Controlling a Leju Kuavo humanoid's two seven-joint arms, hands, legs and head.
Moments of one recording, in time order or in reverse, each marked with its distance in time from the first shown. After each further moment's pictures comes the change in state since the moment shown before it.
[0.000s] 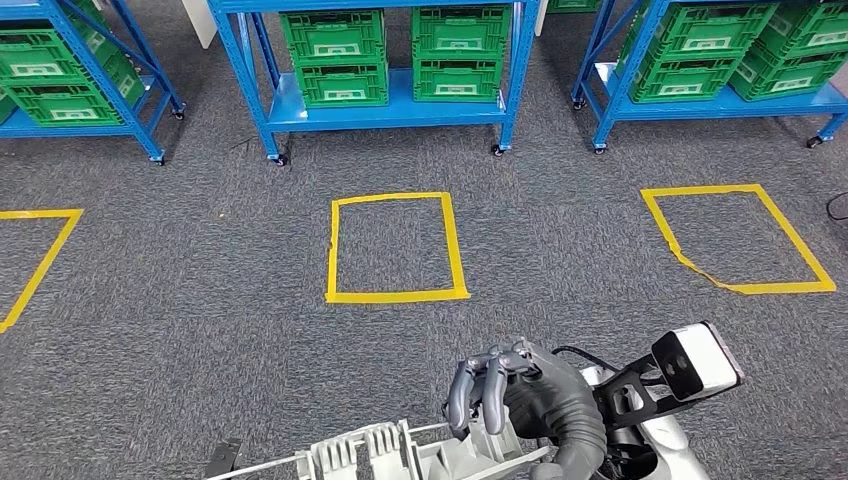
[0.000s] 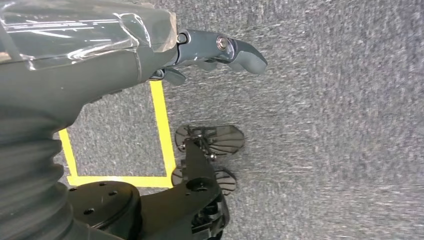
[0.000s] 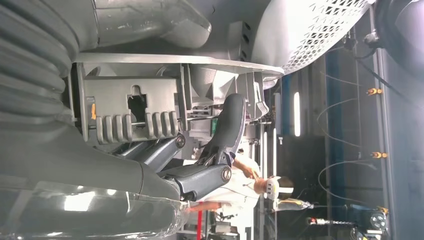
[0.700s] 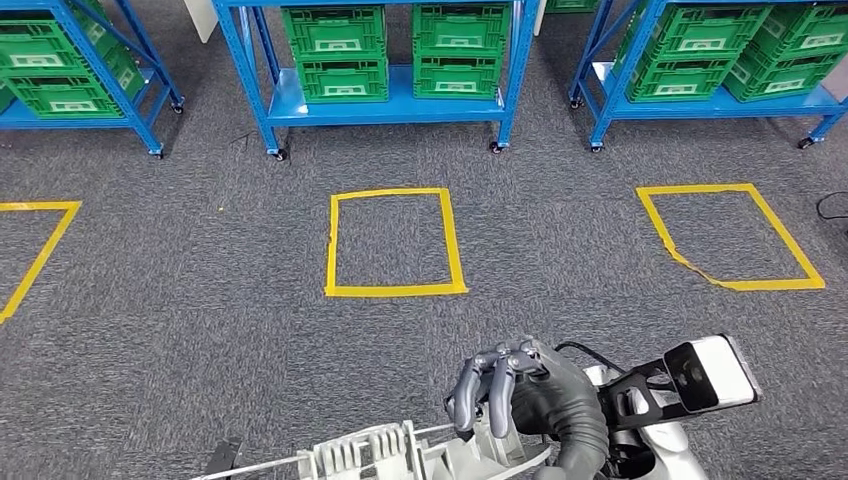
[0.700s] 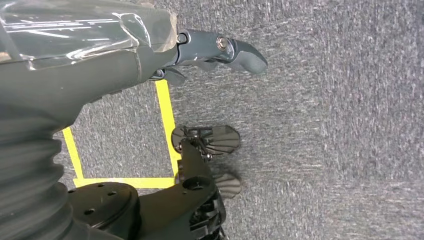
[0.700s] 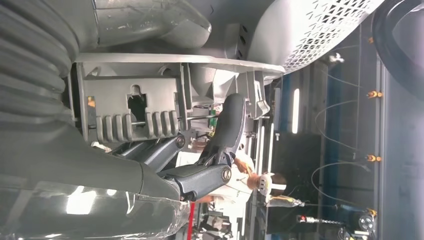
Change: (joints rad) left arm -0.001 0.001 0.004 0.001 -0.020 -0.013 0.000; right arm 0.006 0.018 -0.023 -0.009 0.082 0.015 -0.071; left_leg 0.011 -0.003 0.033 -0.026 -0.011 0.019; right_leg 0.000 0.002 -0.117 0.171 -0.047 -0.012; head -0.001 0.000
